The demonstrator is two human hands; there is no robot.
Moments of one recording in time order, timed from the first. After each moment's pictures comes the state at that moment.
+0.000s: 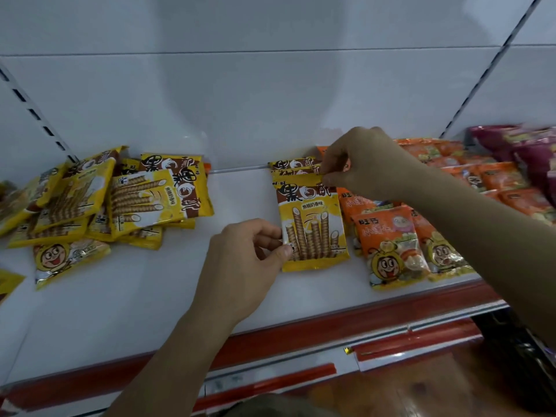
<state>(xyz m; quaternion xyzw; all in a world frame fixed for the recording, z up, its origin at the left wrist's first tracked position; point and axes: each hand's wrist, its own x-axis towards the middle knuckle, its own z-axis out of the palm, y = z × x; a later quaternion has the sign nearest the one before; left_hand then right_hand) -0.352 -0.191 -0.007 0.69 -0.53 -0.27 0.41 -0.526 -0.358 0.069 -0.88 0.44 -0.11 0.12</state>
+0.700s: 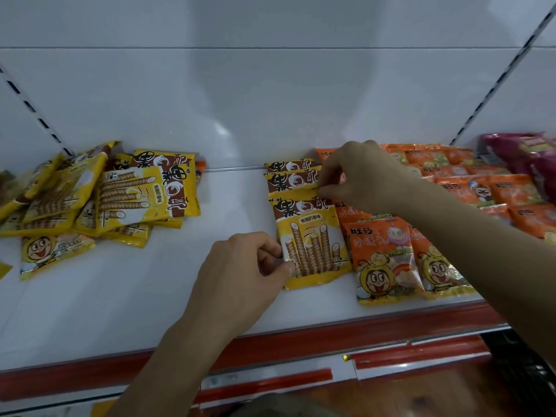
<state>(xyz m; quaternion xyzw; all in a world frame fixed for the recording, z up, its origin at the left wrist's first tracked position) -0.377 -0.192 -0.006 0.74 -0.55 -0.23 0.32 -0.537 -0.379 0.049 -0.90 0.40 -0.08 0.13</state>
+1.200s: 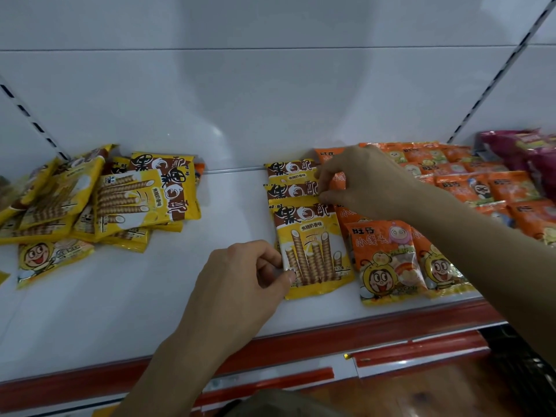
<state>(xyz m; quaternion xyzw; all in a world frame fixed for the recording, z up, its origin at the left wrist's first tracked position) -0.373 -0.183 -0.002 0.72 -0.58 -0.23 0.31 -0.540 -0.367 0.050 -0.90 0.39 -0.09 0.14</state>
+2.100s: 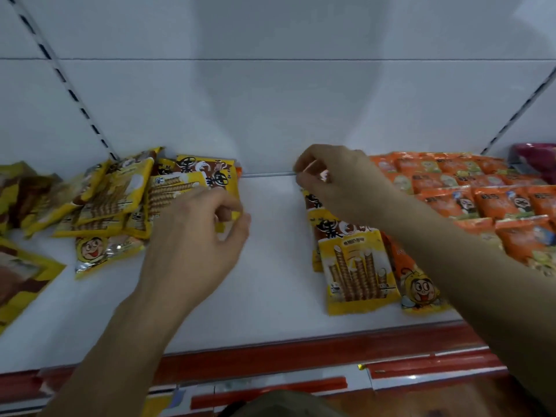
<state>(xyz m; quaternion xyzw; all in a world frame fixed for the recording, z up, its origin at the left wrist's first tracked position) -0.286 -0.180 0.030 0.74 -0.58 -0.02 0.34 -0.464 -0.333 0.058 -0.88 0.39 -0.18 0.20</state>
